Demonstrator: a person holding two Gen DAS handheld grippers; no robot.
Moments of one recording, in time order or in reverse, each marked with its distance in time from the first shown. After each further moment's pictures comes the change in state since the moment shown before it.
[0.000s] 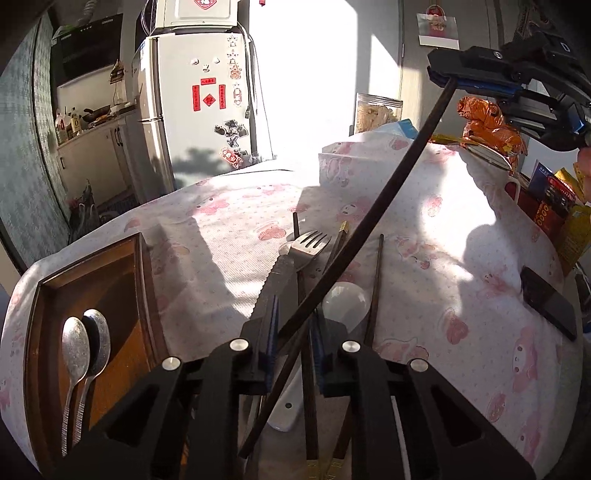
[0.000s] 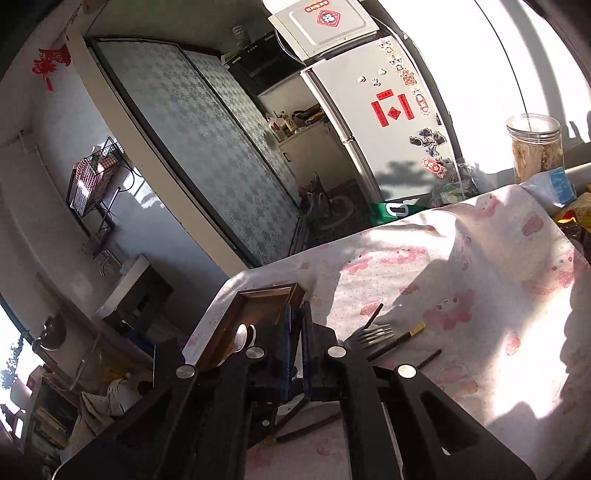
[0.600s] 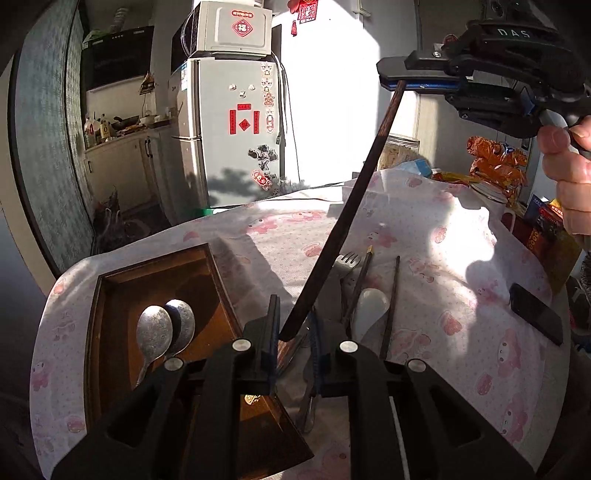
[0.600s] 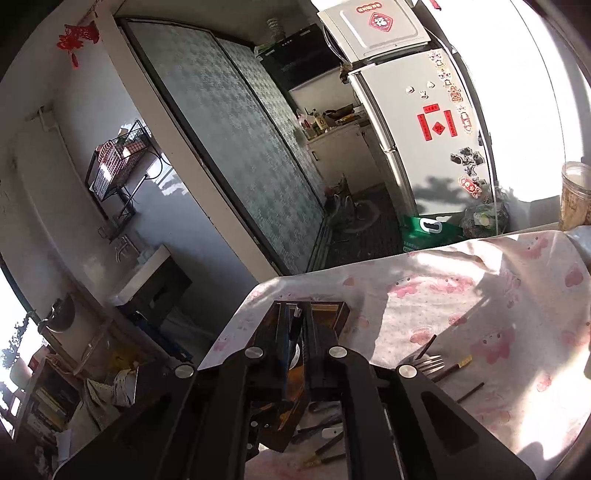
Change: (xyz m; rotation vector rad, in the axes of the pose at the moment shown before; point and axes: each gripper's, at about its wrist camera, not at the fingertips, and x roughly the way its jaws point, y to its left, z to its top) left arm -0.081 0.038 -0.012 -0.065 -0.082 0.083; right arm 0.048 0.068 0.034 -0.070 0.054 0.077
